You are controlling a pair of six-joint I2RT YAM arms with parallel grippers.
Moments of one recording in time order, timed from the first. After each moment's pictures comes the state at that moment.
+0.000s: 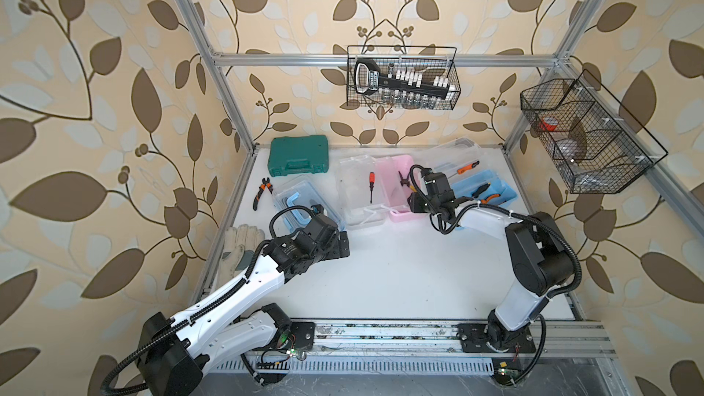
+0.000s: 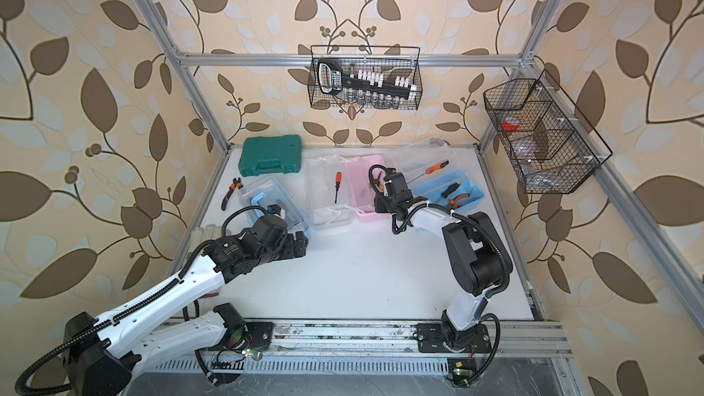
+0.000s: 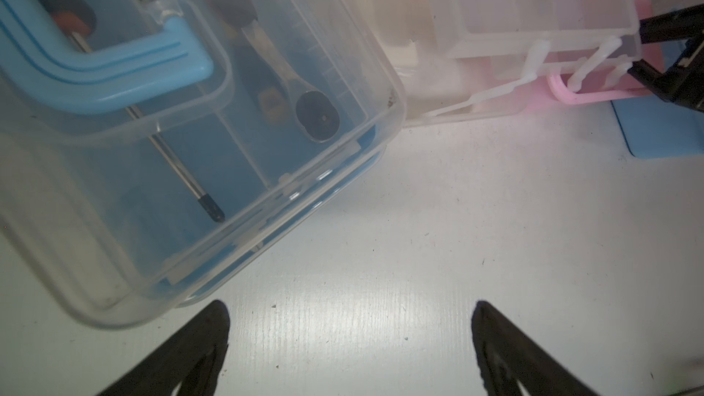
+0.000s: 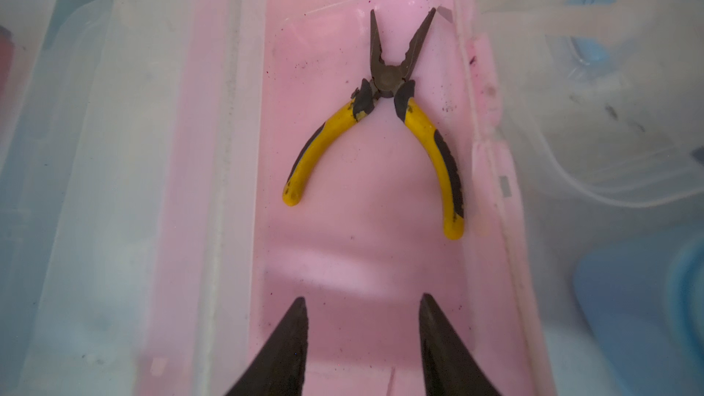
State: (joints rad) left arm -0.66 0.97 0.75 -0.72 -0.16 -0.75; right arm 0.38 1.74 1.01 -0.10 0.03 0.37
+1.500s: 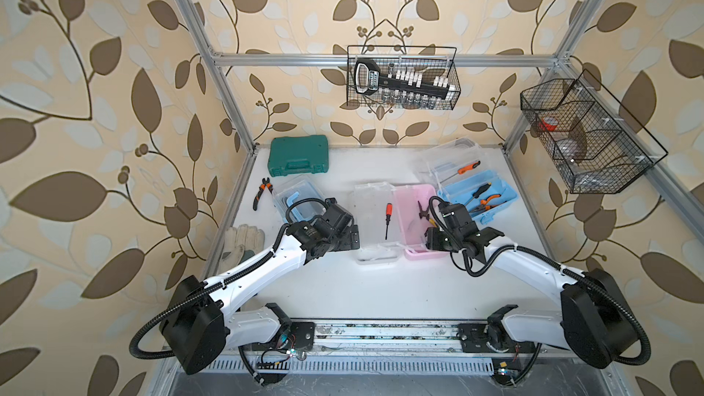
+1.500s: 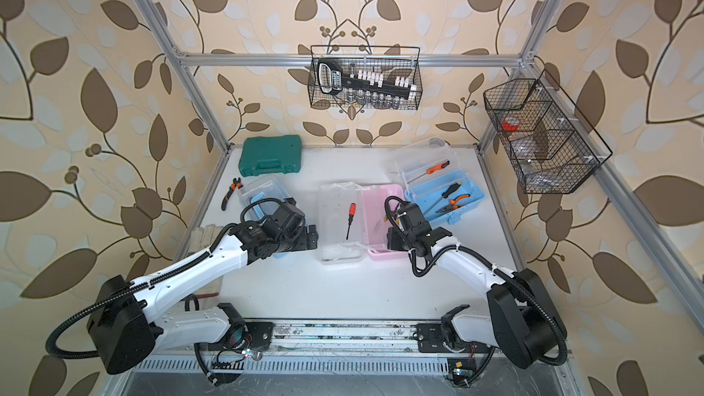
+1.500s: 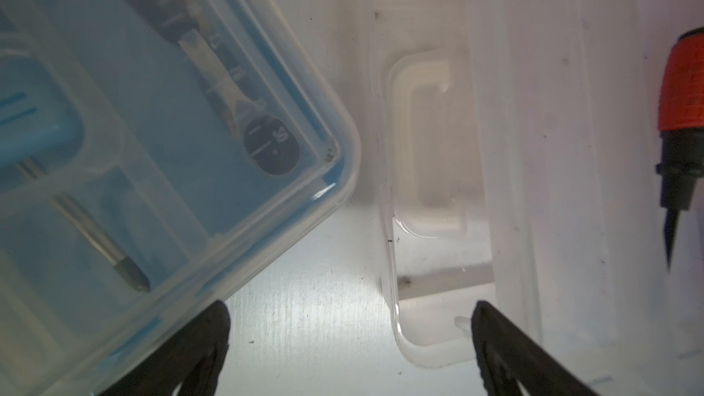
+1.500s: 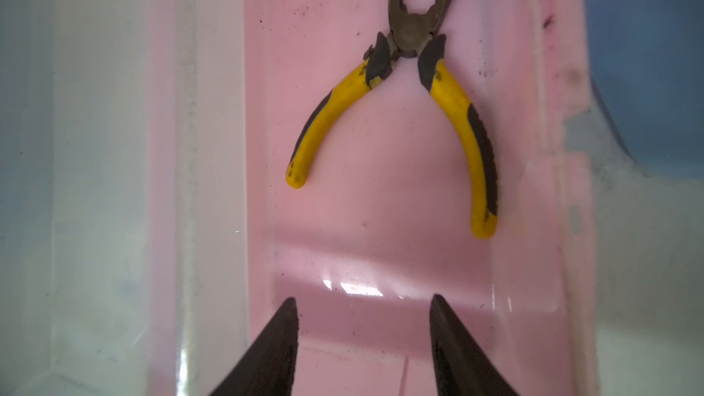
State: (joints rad) left arm -0.66 1.21 0.86 -0.68 -0.17 -0.72; right arm 0.43 1.28 0.67 -0.37 -0.02 0.53
